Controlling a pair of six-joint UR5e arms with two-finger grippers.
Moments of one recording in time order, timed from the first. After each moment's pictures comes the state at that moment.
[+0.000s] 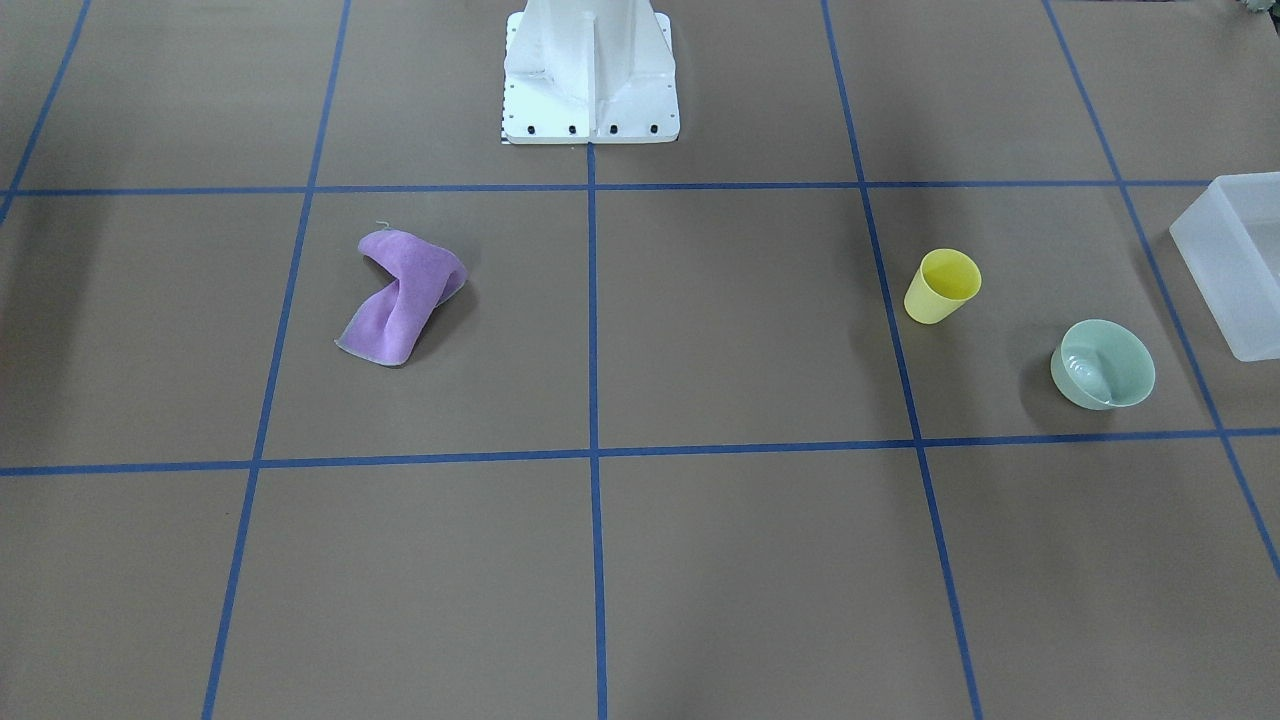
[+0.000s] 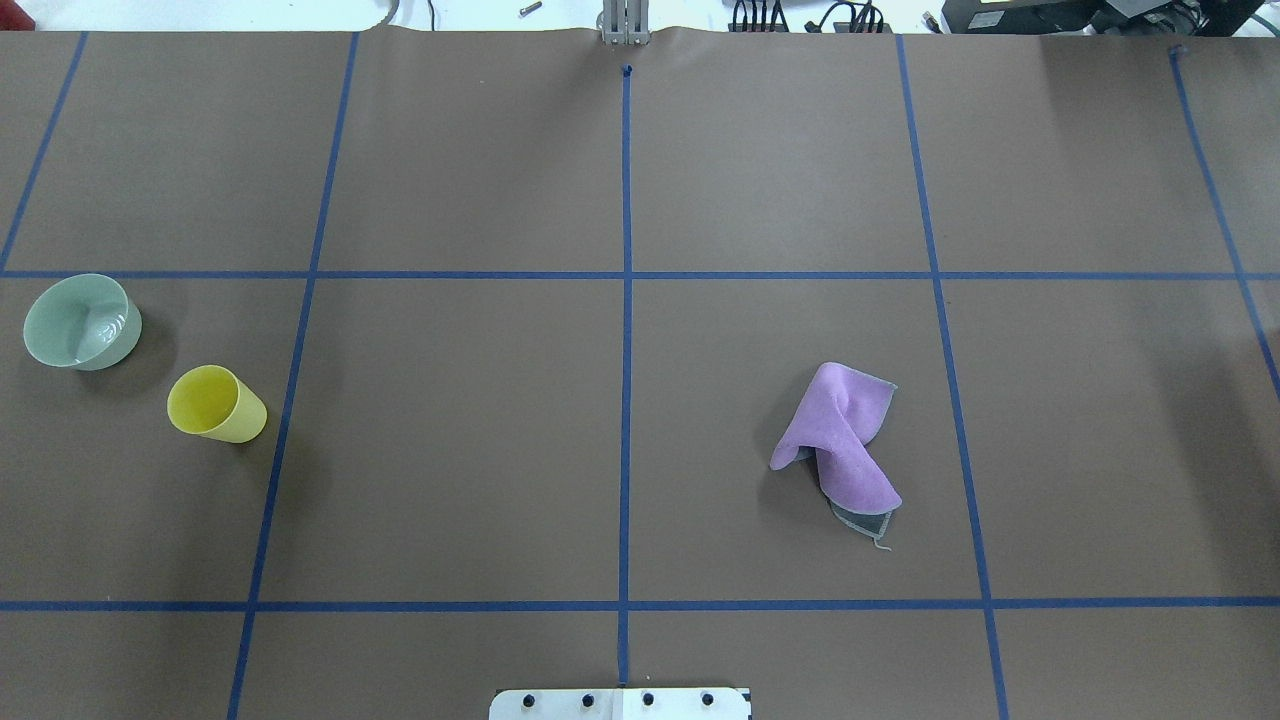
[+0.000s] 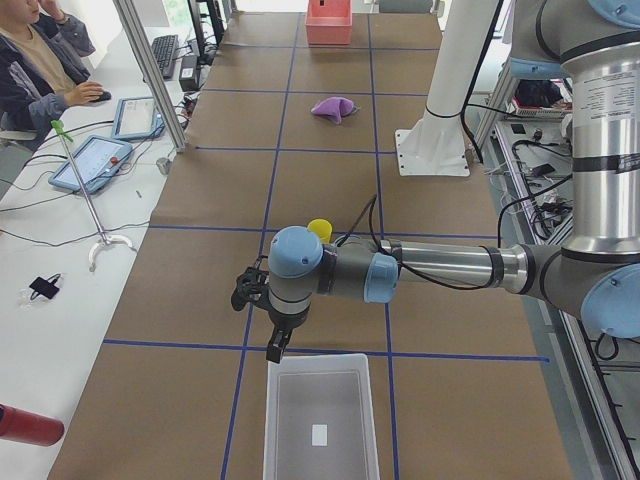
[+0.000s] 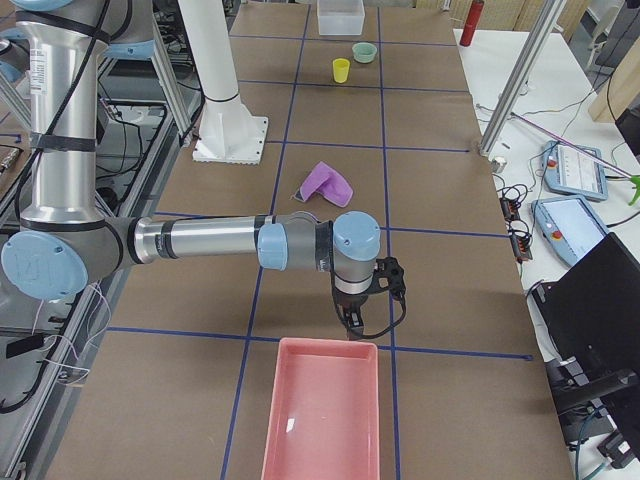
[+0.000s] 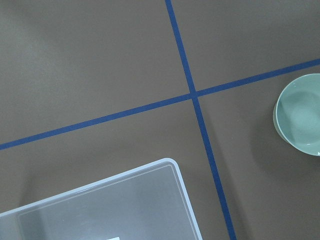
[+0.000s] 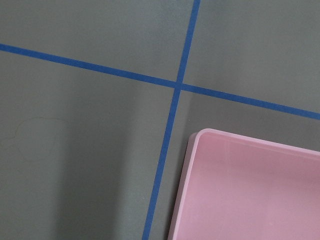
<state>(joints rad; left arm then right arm) -1.63 -1.45 -1.75 -1.66 -2.30 0.21 1.57 -1.66 1.76 -1.64 2.31 -0.18</state>
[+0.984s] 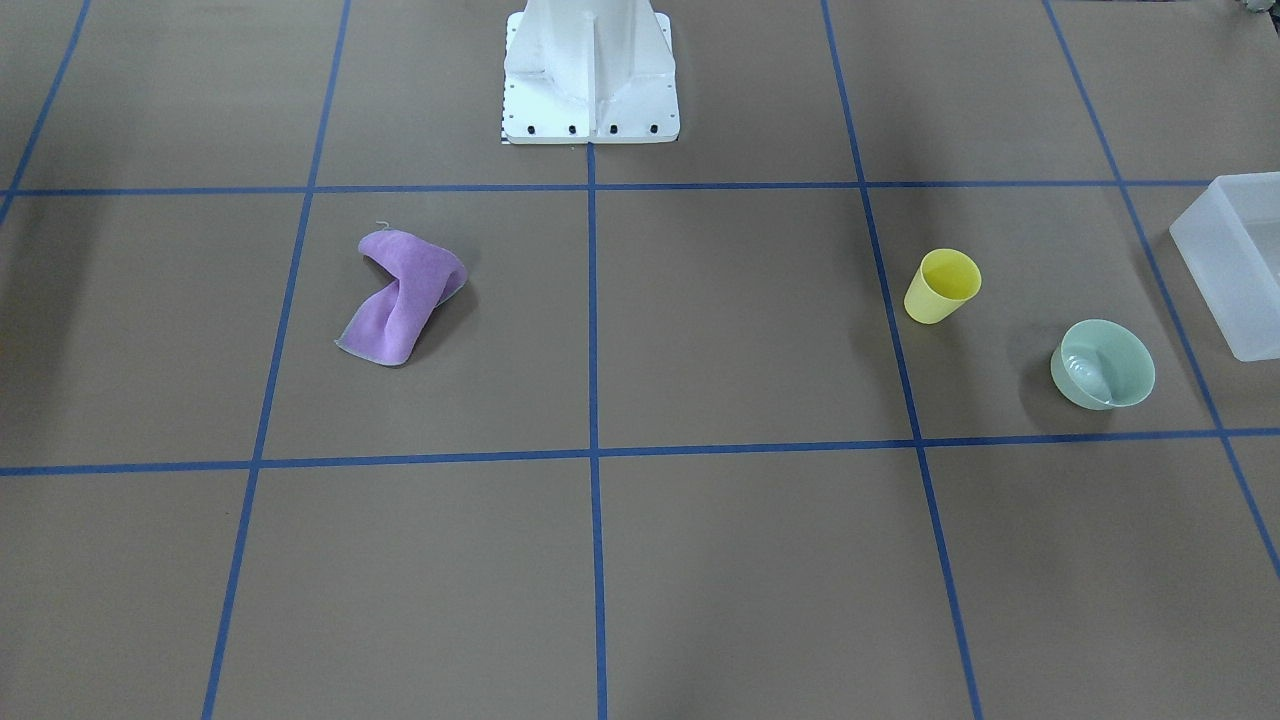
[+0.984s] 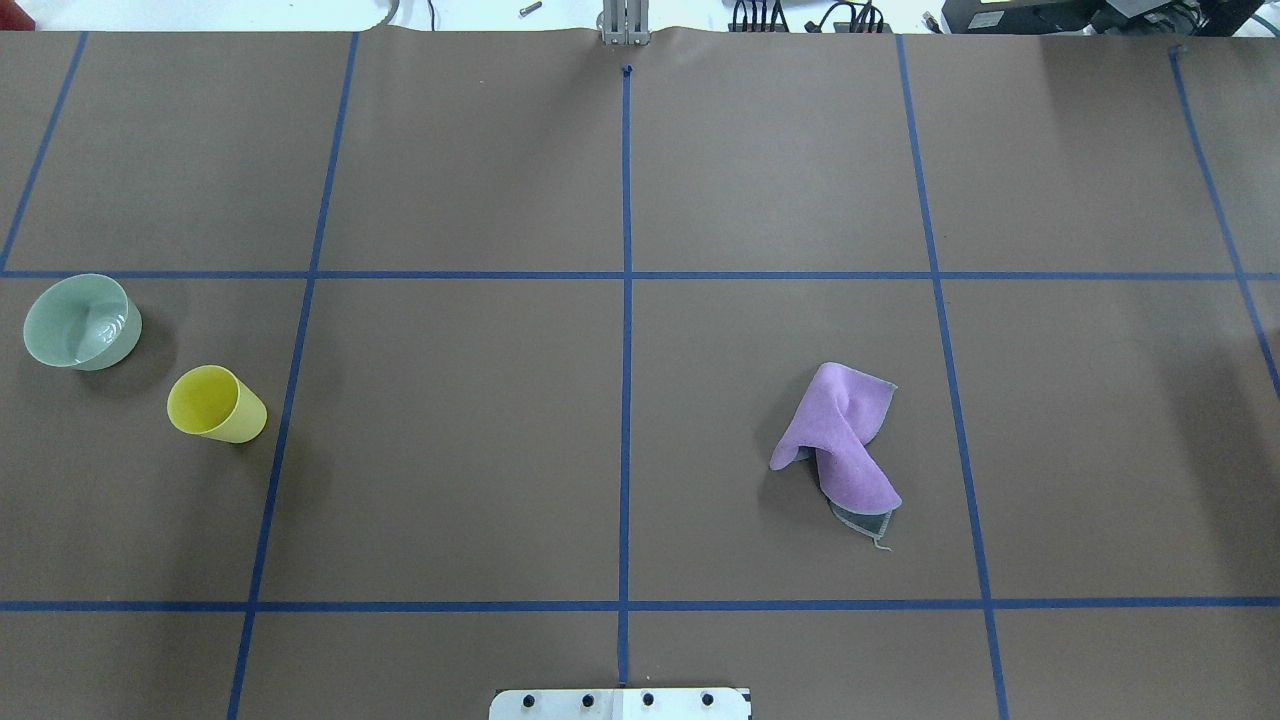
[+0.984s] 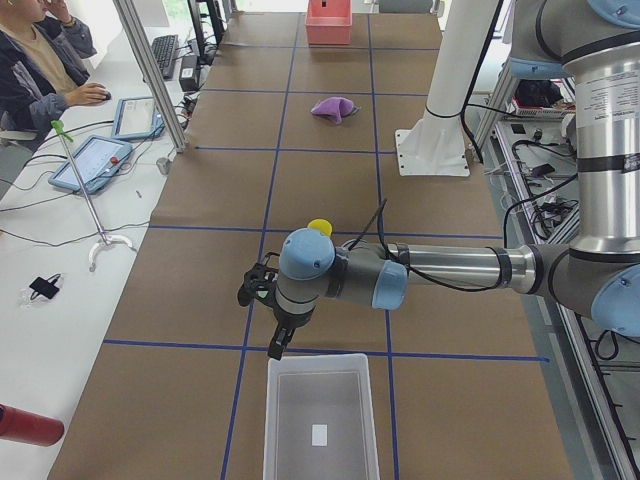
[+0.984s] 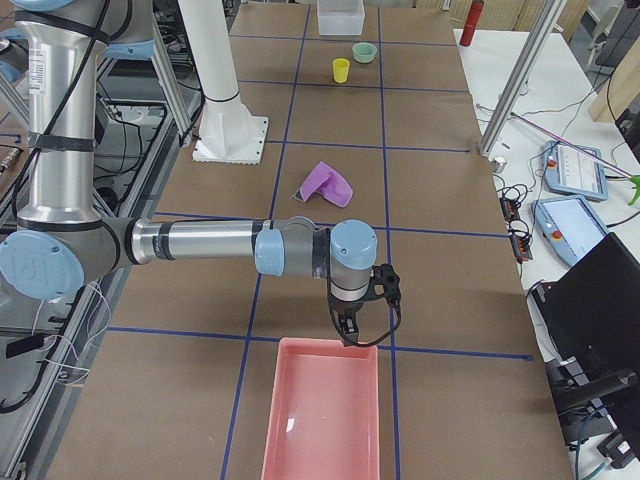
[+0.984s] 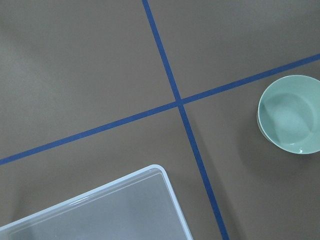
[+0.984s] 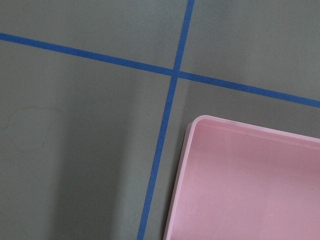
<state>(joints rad) -1.63 -1.41 -1.75 -1.77 -2.32 0.22 1.57 -1.67 1.74 -1.64 2.32 -0.20</state>
